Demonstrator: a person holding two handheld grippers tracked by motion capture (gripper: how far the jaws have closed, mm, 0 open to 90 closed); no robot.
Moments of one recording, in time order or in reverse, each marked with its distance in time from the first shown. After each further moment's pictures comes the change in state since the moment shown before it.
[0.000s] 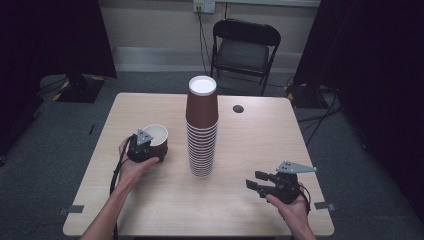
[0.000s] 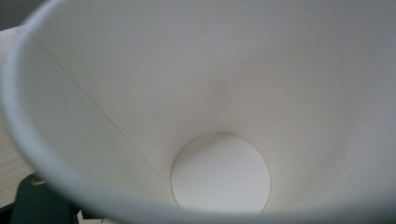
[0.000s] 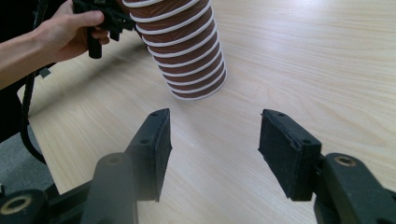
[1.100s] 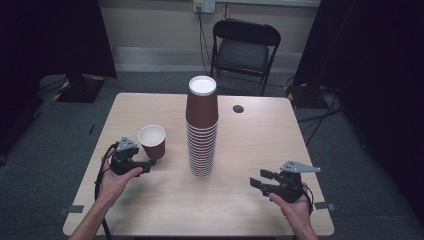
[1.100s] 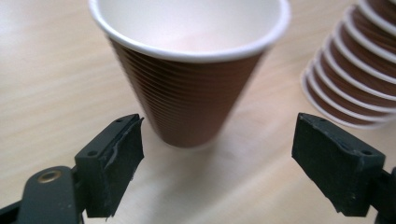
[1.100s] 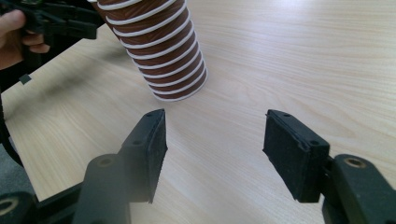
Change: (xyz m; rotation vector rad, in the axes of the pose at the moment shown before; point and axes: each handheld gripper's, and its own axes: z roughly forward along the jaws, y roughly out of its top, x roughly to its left) left arm 0.001 -0.006 -0.069 0.061 -0.126 -0.106; right arm -0.010 -0.003 -0.004 -0.011 -0.055 0.024
